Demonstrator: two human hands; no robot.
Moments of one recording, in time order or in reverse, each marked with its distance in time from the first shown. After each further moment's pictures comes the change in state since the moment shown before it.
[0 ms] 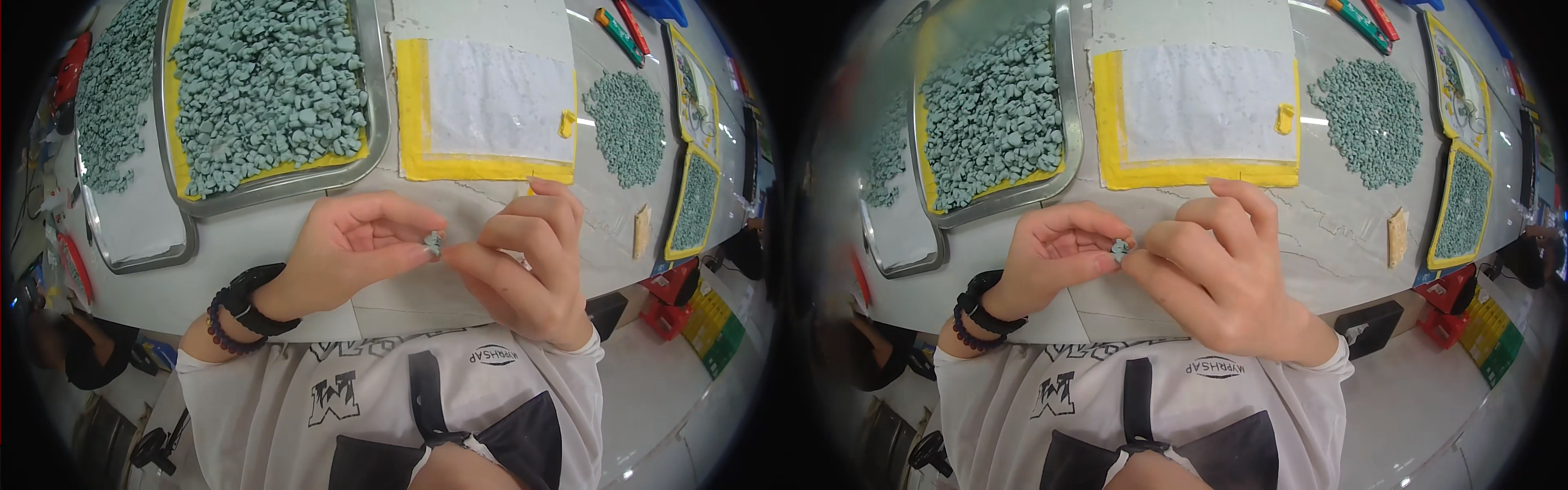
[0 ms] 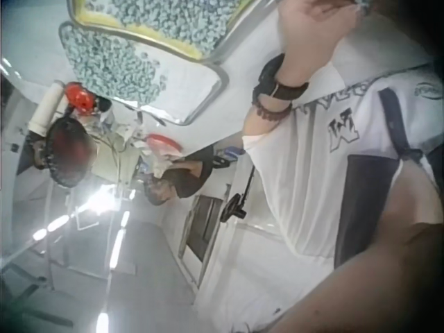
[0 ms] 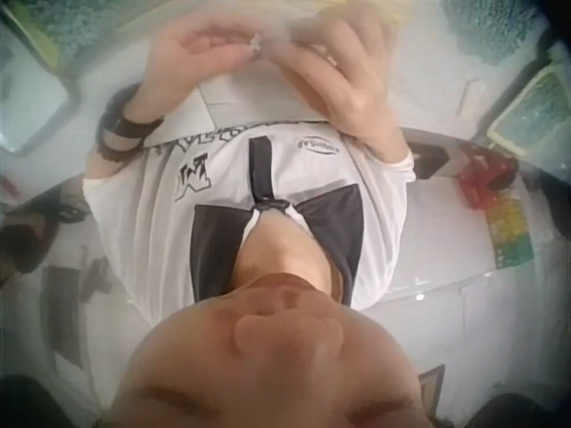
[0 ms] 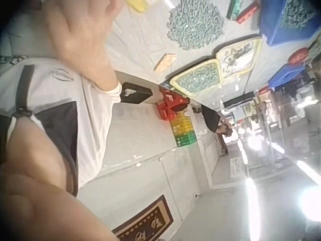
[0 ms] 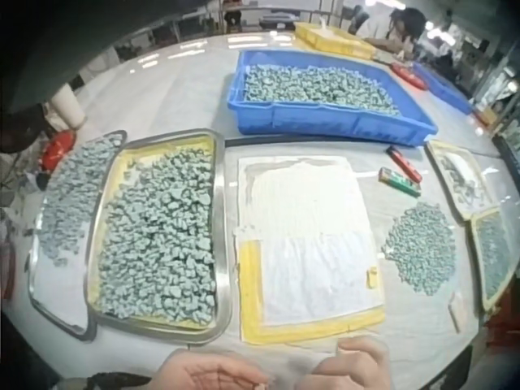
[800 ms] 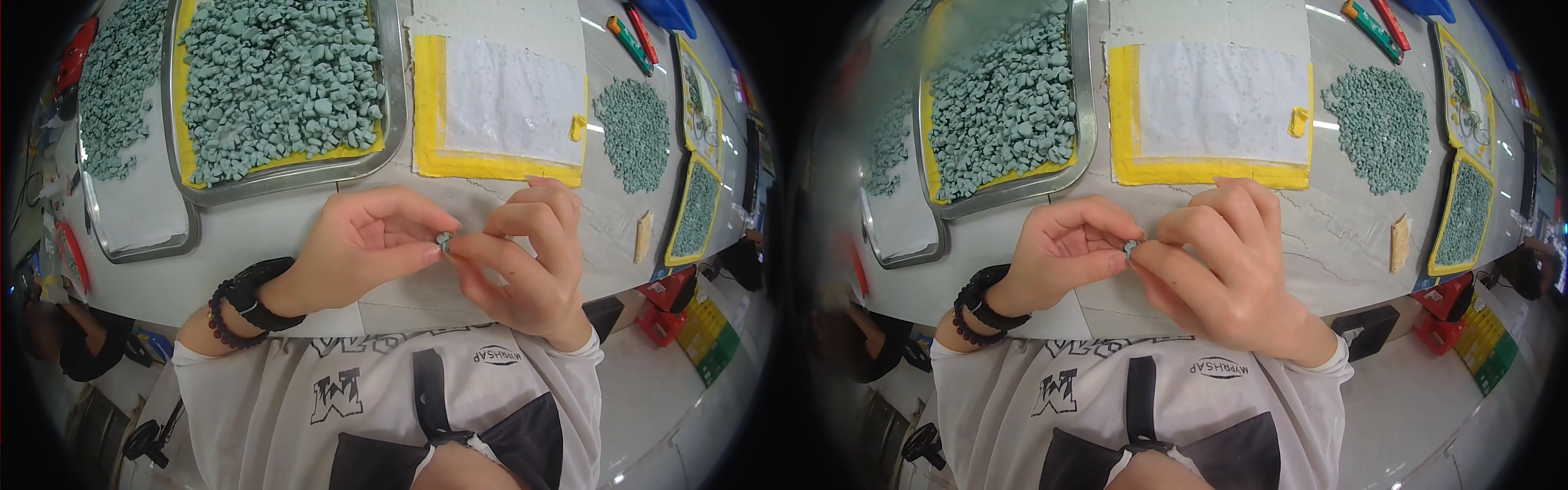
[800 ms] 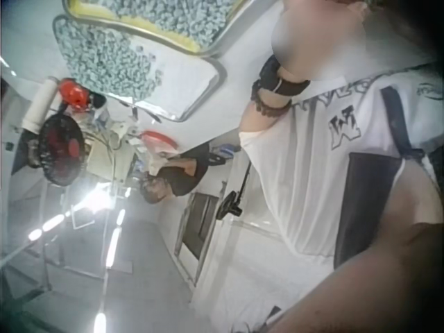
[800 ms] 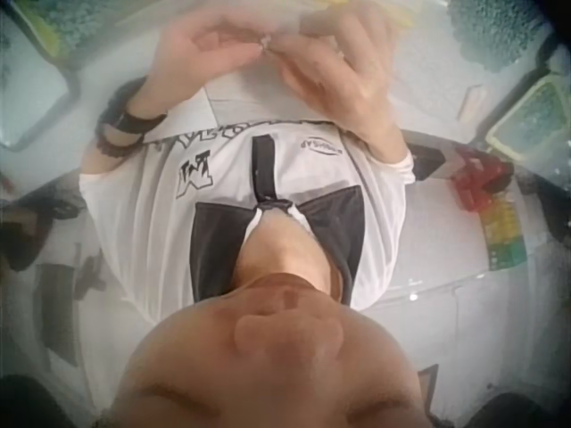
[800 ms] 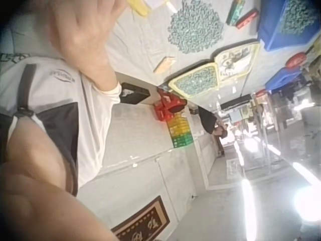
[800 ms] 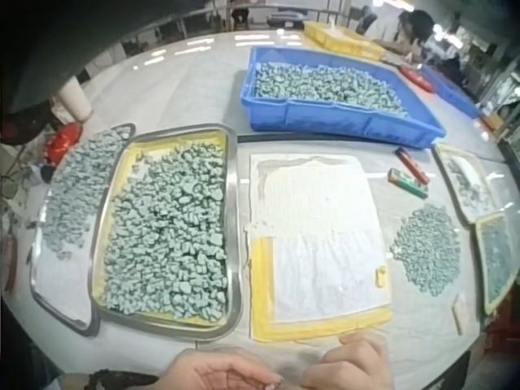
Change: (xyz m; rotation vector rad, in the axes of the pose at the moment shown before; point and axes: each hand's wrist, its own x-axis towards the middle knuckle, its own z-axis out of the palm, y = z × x) left_hand 0.000 -0.010 -0.003 -0.007 -0.033 0.111; right_hand 0.004 -0.001 0.012 0.087 0.032 0.047
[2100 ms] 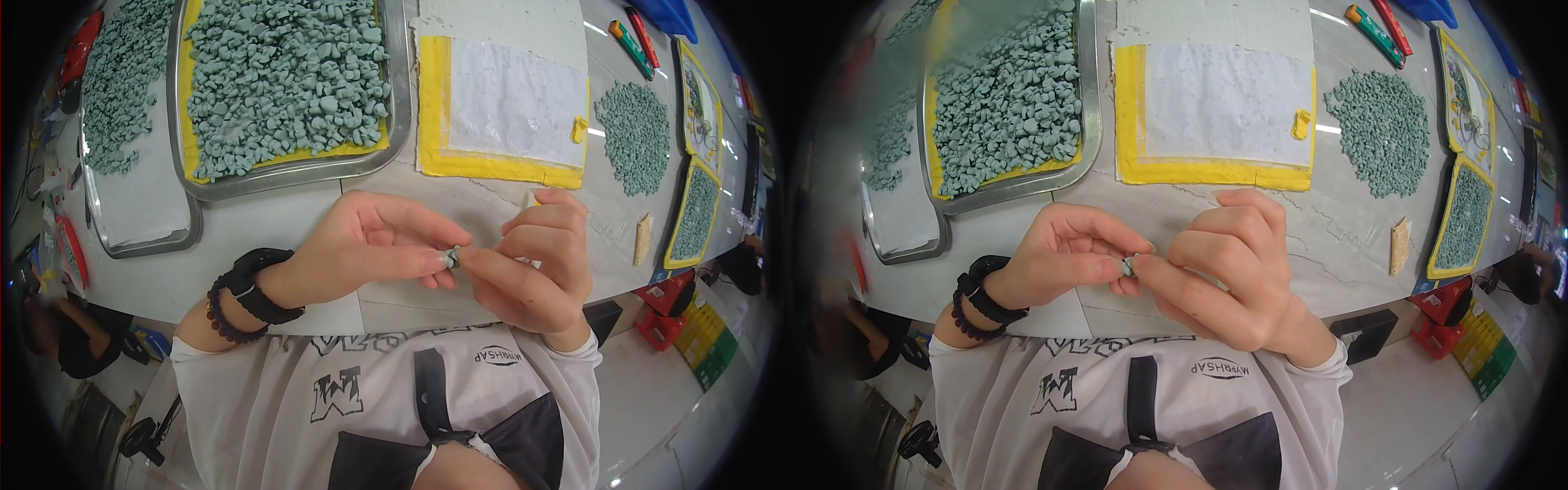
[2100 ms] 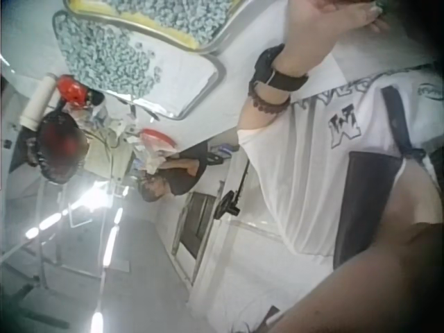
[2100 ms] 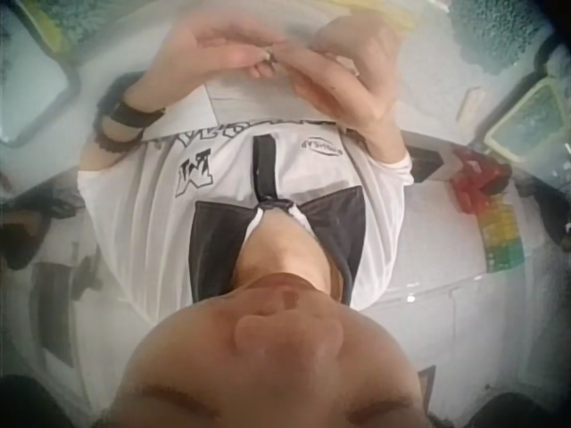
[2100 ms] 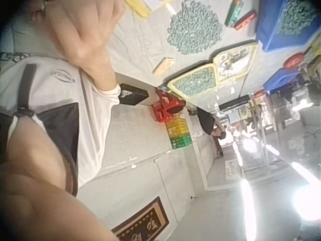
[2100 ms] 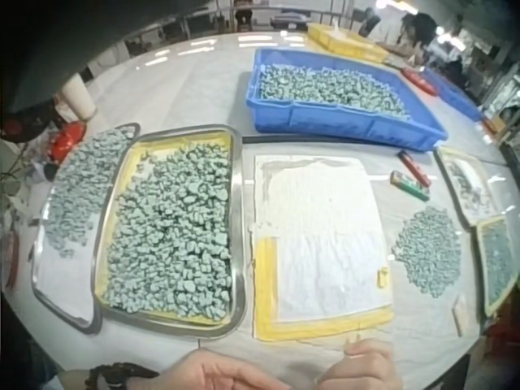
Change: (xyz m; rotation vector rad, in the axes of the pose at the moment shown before) left_hand 0.000 0.018 -0.001 -0.129 -0.105 -0.247; right_hand -0.009 0.004 0.002 0.018 0.154 -0.132
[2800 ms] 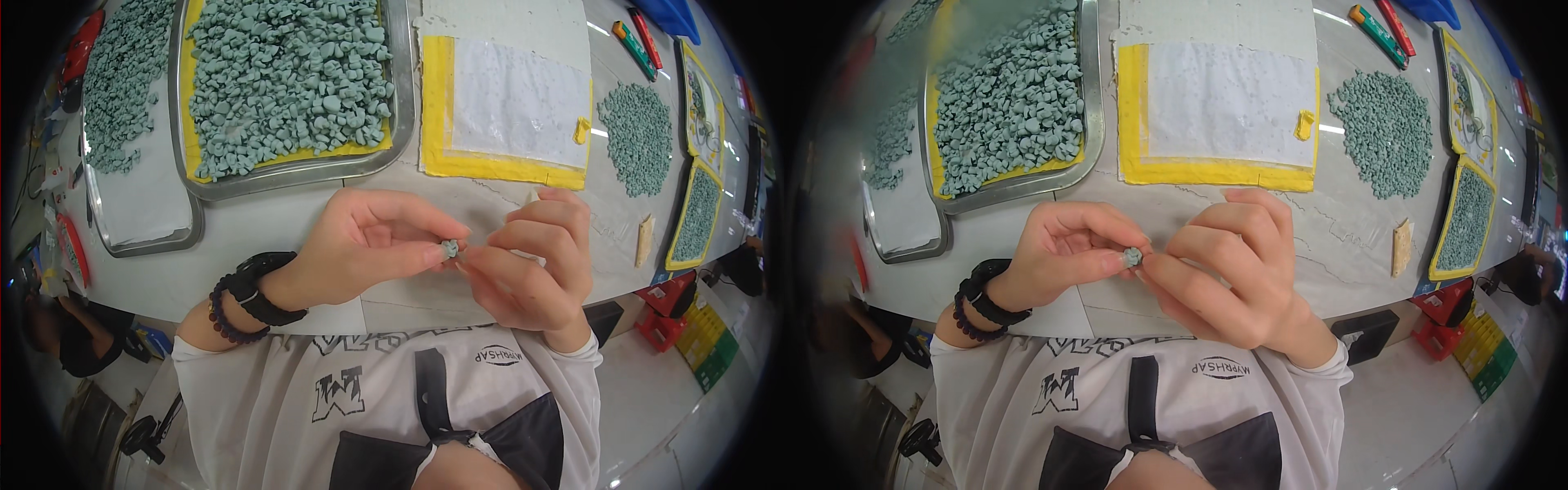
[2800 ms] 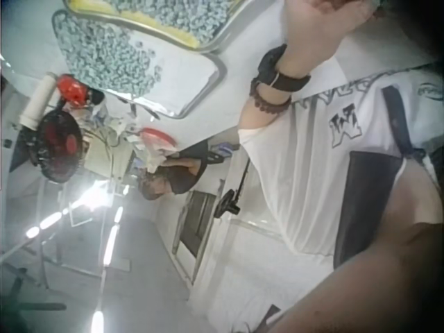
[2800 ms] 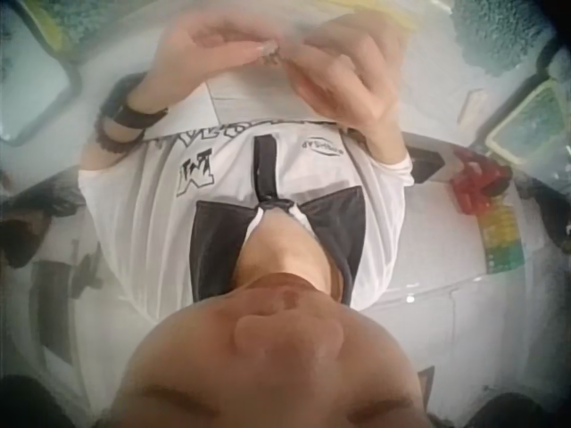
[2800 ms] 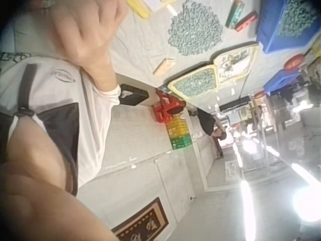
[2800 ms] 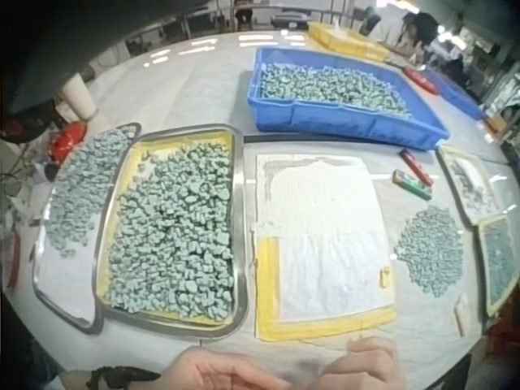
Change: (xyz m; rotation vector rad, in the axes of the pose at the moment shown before) left_hand 0.001 -0.009 0.000 0.055 0.050 0.197; right_hand 0.001 0.002 0.003 -0.040 0.007 -0.006
